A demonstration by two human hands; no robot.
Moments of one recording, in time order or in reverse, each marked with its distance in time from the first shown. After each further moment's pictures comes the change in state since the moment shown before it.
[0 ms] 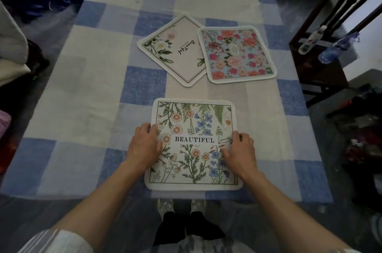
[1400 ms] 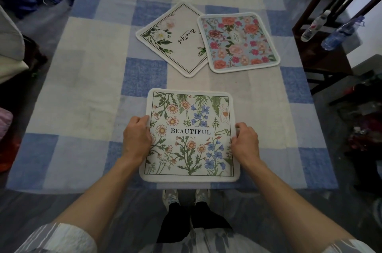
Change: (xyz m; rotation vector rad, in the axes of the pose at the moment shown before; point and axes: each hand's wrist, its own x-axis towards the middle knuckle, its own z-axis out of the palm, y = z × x) left_hand -0.001 -0.019 -0.005 -0.216 0.253 -0.056; right_hand 0.002 -0.005 0.011 0.265 0.108 0.139
